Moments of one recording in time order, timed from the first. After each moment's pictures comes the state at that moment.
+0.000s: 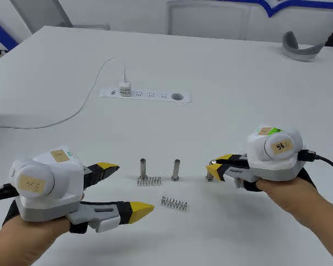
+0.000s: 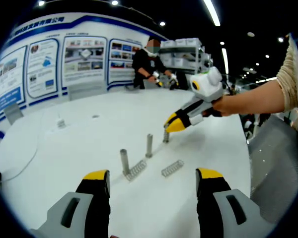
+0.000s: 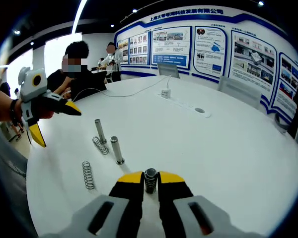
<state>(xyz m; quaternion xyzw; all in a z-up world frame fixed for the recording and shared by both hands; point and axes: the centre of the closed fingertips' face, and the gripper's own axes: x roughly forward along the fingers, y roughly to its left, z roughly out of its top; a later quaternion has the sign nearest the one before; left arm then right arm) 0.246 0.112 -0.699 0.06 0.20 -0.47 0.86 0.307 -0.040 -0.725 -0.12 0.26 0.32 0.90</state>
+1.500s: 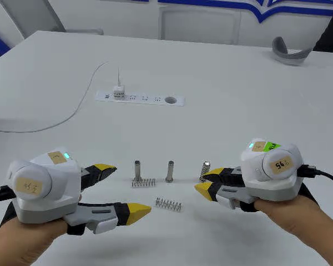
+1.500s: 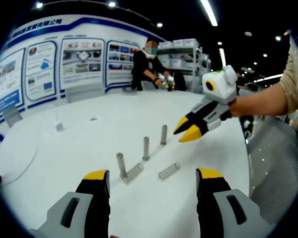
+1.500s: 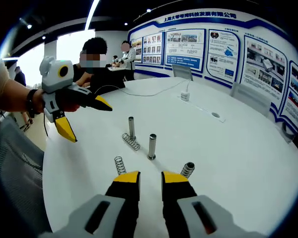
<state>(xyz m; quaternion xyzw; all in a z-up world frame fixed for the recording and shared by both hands) 0.242 0.105 -0.693 0.07 0.19 -0.47 0.86 0.256 -0.011 -0.713 -0.14 0.26 0.37 0.88</state>
